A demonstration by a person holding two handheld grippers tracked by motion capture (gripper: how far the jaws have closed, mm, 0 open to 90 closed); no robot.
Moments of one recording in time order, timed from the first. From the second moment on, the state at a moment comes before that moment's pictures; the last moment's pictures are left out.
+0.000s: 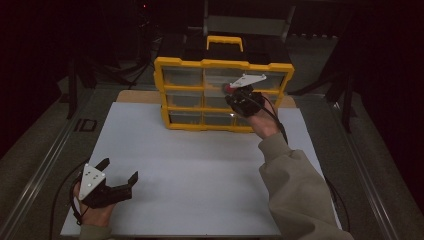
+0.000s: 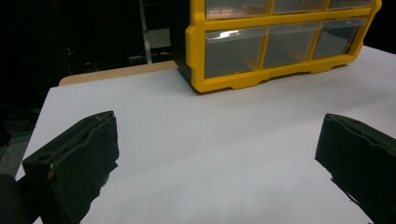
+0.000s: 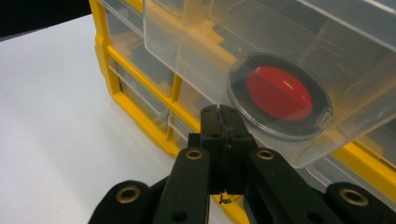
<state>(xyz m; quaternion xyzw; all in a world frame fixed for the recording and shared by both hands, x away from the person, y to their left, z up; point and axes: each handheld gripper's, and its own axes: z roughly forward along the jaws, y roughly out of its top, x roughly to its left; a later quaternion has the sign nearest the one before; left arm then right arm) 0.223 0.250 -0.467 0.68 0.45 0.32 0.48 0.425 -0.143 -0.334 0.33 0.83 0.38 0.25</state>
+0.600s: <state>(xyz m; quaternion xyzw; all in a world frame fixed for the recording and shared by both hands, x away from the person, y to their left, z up) 0.223 0.249 -0.468 0.68 0.45 0.32 0.48 0.434 -0.141 -0.336 0.35 0.82 0.38 0.26</state>
